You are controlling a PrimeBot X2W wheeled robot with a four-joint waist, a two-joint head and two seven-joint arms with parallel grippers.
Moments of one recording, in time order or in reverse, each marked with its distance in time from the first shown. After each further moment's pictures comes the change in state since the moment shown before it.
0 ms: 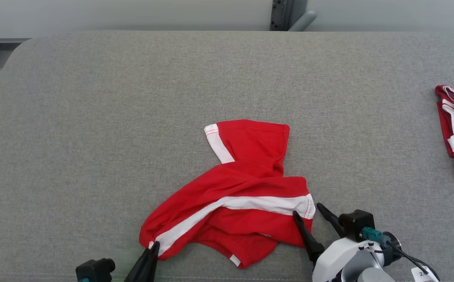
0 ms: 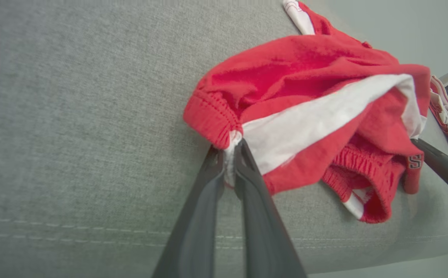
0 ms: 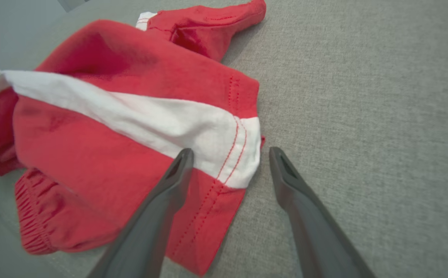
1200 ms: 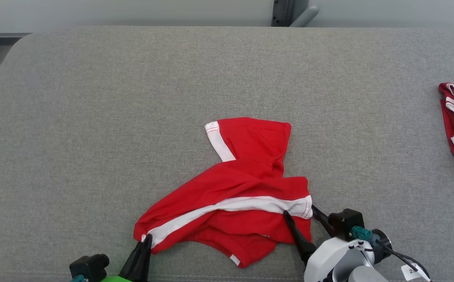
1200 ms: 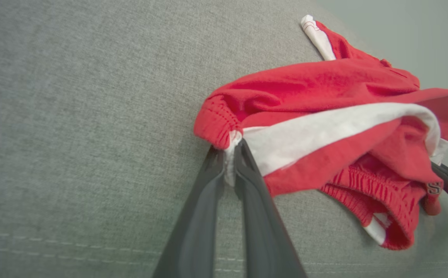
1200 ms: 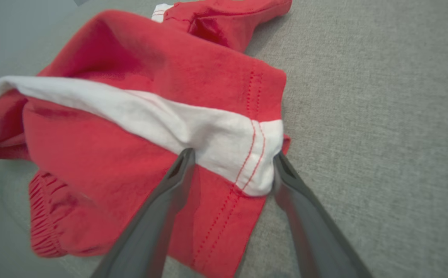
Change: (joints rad) left arm -0.025 -0.014 0.054 0.036 0.022 0.006 -0.039; right arm -0.030 0.014 0.042 0.030 0.001 0.000 -0.013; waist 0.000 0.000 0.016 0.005
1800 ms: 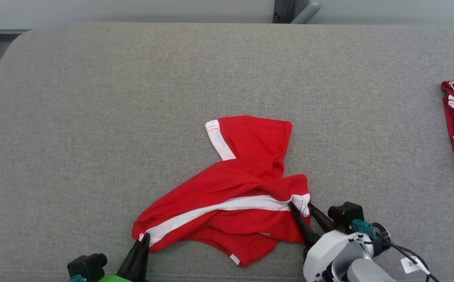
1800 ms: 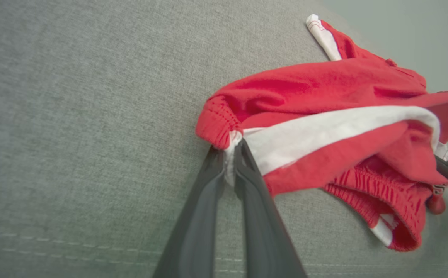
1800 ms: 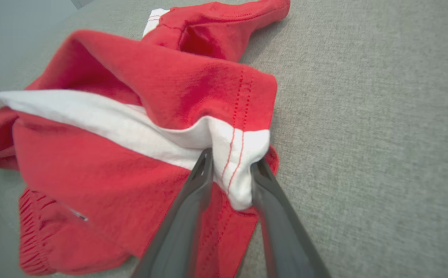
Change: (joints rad) left arm -0.002 0.000 0.010 0.004 0.007 -0.001 -0.003; right arm -0.043 -0.002 0.009 0.041 0.023 0.000 -0.018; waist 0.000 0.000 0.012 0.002
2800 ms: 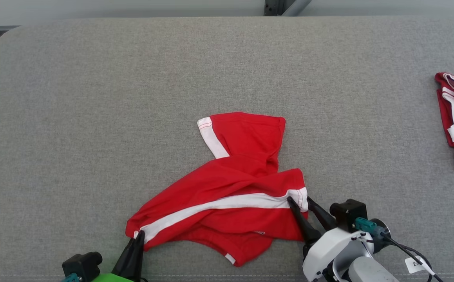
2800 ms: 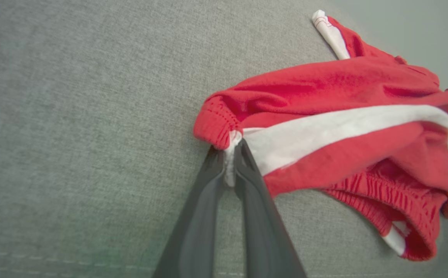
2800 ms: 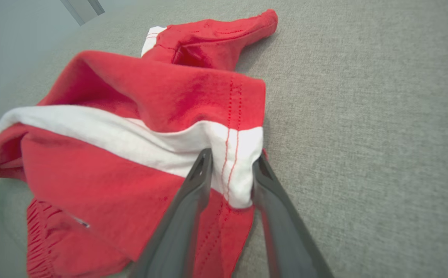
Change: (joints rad) left arm 0.000 -0.005 0.034 0.000 0.020 0.000 0.000; right arm 0.011 -0.013 0.007 -0.069 0.021 0.000 -0.007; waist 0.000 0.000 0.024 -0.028
